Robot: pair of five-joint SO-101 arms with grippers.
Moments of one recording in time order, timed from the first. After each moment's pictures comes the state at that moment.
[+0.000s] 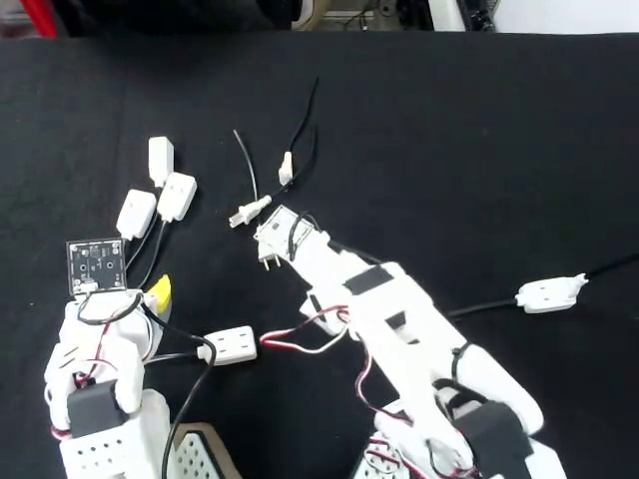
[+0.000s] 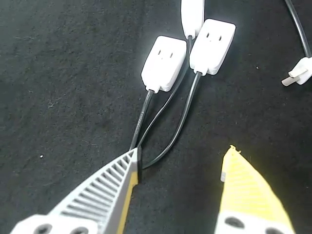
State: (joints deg) left arm -20.7 -104.3 86.3 66.3 -11.6; right arm -26.4 -20.6 62.4 39.0 26.6
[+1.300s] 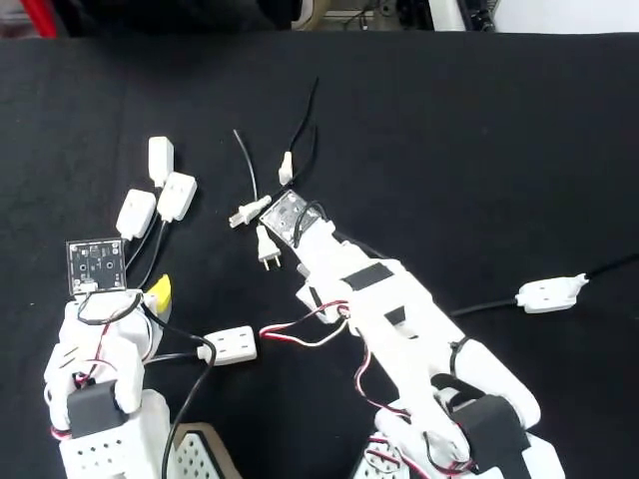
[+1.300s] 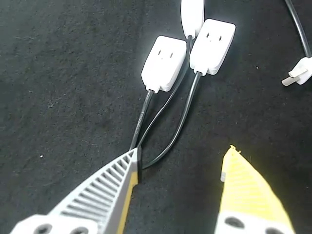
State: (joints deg) left arm -20.7 -104.3 86.3 66.3 -11.6; right arm -25.5 -19.3 62.1 33.4 22.0
